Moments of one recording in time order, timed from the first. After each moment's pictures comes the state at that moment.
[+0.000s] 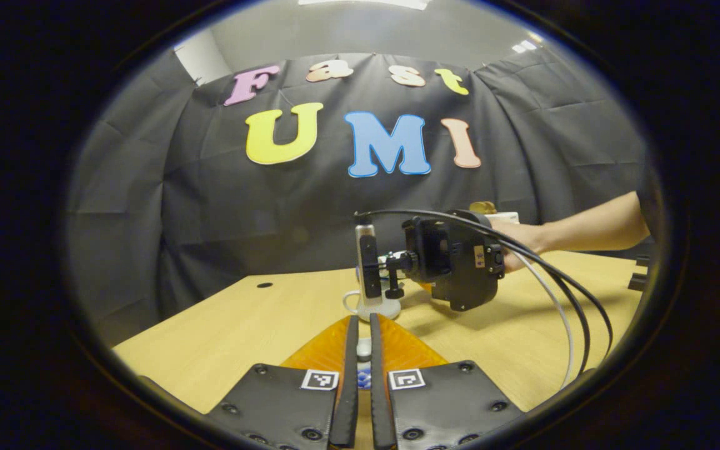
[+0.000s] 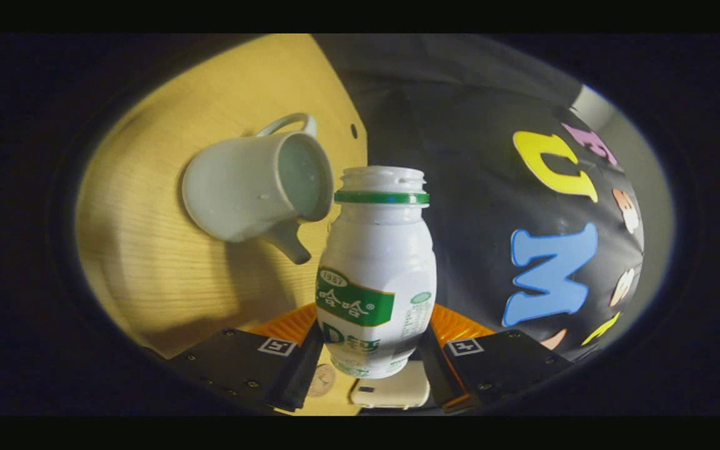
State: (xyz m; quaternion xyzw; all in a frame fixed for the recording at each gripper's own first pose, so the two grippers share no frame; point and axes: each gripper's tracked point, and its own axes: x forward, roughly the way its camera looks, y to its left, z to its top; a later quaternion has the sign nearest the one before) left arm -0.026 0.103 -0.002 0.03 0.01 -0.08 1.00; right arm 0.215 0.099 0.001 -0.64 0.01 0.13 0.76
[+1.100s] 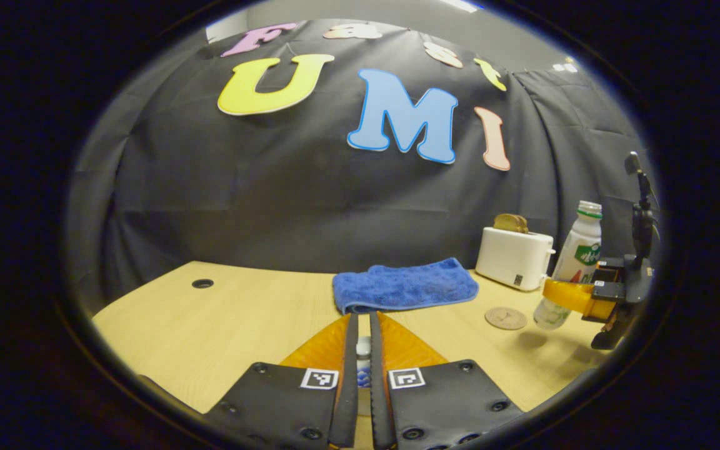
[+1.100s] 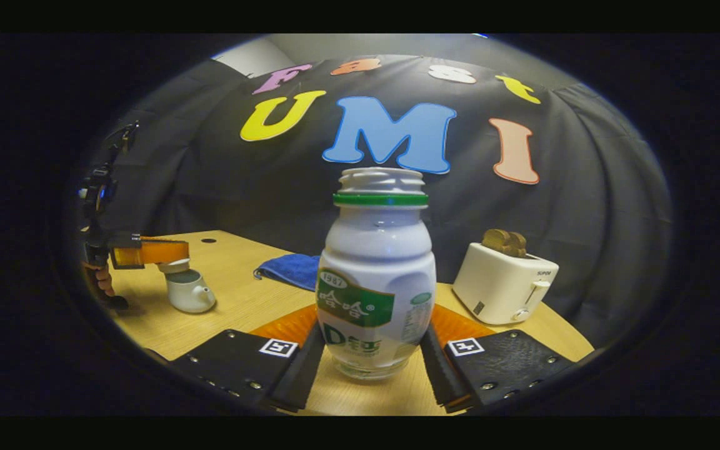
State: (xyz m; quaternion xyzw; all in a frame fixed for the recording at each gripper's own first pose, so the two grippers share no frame) left arm 0.212 0.063 -0.014 -0.04 0.07 -0.13 0.99; right arm 0.165 -0.039 0.027 -0.10 0.04 0.08 0.99
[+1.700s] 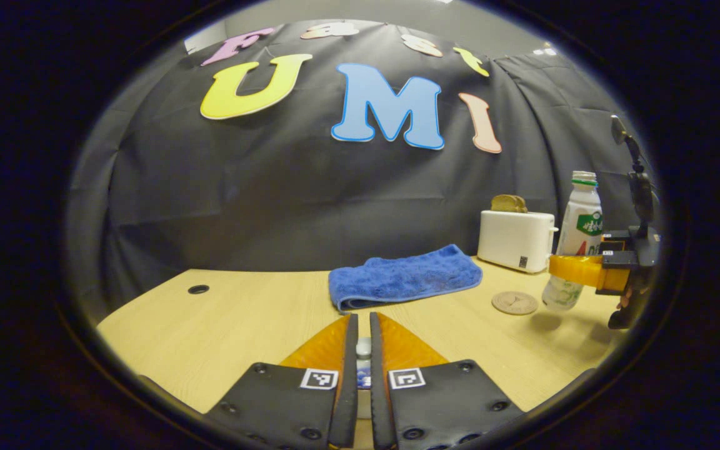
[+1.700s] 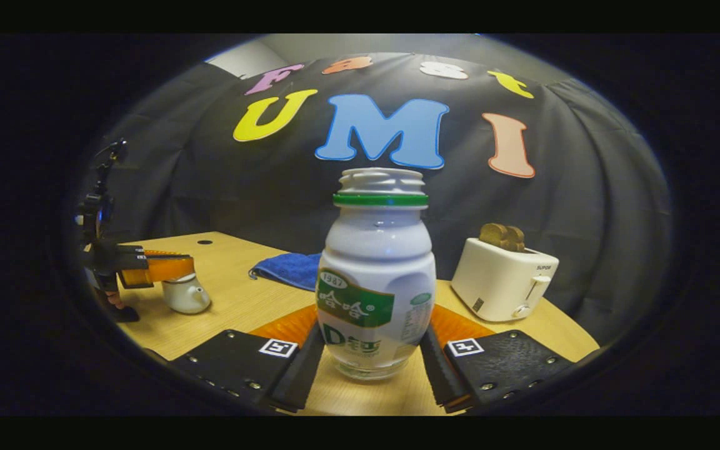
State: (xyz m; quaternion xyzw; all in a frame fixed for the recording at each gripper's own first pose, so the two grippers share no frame) left arm 0.216 0.050 -0.026 0.01 0.06 -0.13 0.99; right arm 0.177 -0.046 0.018 -0.06 0.06 0.08 0.99
